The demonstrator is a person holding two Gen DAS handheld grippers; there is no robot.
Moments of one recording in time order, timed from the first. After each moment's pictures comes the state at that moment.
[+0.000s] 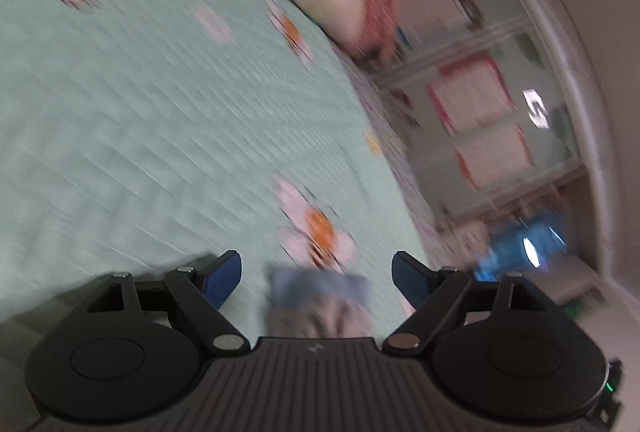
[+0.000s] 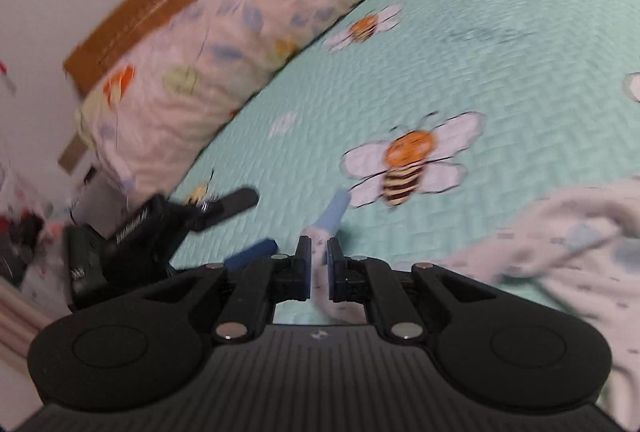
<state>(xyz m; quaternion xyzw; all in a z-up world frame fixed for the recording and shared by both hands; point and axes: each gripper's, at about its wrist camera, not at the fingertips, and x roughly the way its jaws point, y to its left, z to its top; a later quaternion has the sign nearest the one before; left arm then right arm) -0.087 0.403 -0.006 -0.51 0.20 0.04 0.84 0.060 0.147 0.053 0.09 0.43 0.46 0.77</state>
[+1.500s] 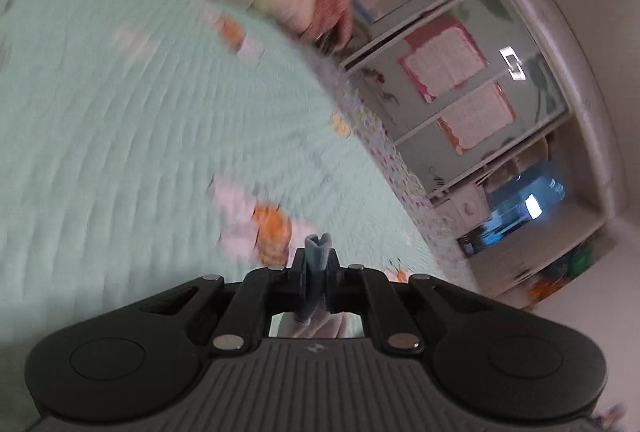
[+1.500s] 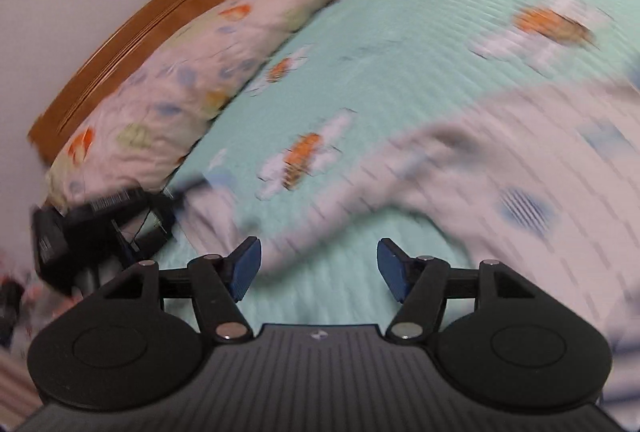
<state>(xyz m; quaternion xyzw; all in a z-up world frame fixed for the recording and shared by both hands) -0.059 0.367 0.066 -0.40 0.19 0.03 0.89 0.004 0.037 0.024 0.18 0.42 0.36 0.81</state>
